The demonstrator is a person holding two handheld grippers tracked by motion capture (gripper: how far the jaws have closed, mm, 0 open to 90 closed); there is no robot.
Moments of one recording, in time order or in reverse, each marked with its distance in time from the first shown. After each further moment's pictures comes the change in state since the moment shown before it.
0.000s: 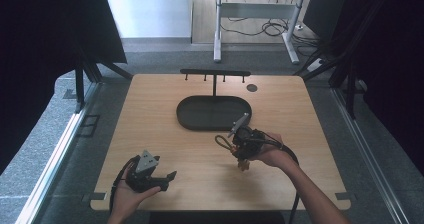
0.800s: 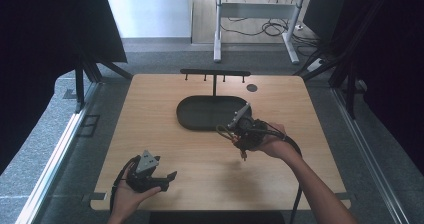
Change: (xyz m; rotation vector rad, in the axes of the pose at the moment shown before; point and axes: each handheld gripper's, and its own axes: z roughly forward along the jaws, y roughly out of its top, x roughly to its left) left arm 0.000 0.000 0.000 -0.001 -0.003 0.003; right arm -0.012 0.015 -0.026 -0.017 -0.048 -0.011
